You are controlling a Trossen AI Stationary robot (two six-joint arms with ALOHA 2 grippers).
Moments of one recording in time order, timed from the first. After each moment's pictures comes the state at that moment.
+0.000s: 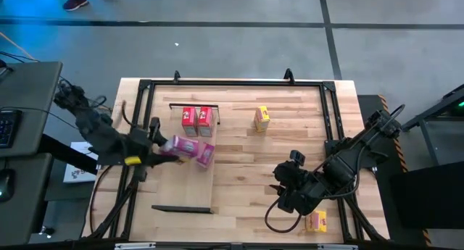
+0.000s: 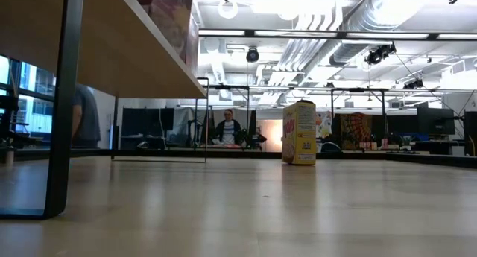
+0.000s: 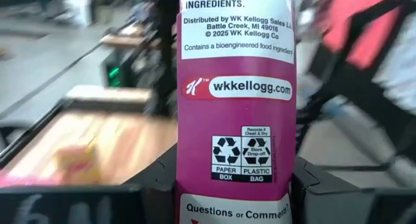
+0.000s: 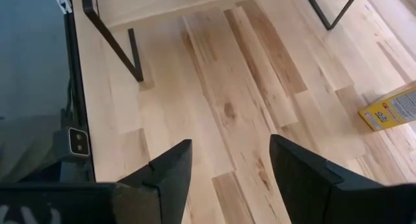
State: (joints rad) left arm -0.70 0.83 1.02 -0.38 -0.62 -0.21; right arm 0.69 1.57 1.62 -1.13 0.55 0.88
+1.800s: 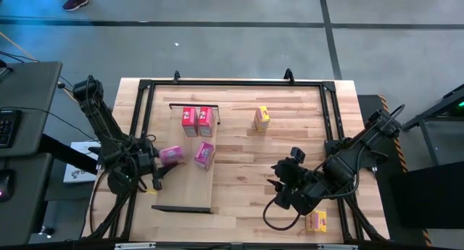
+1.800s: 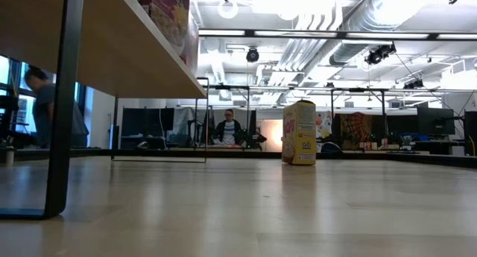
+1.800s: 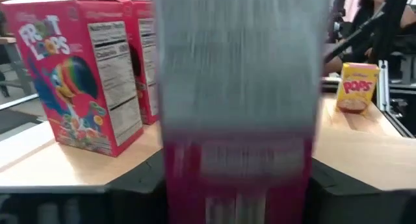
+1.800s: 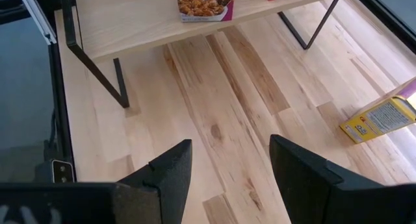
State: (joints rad) left arm -1.12 0.87 0.31 0.04 -1.43 -0.51; right arm 0.69 1.57 1.62 -1.12 0.65 0.91
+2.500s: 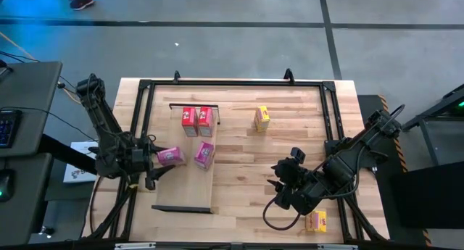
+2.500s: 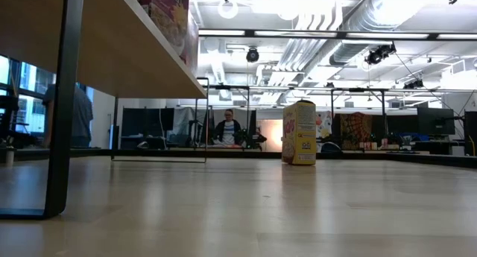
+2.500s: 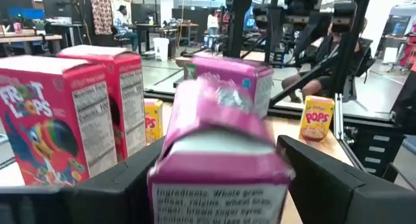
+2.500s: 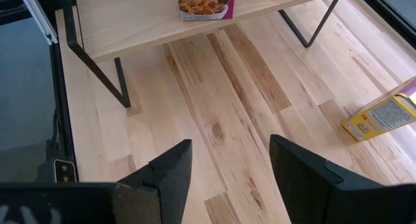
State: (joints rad) left arm -1.12 0.73 0.31 0.37 -1.34 -0.12; right arm 0.69 1.58 1.62 -1.12 0.65 0.92
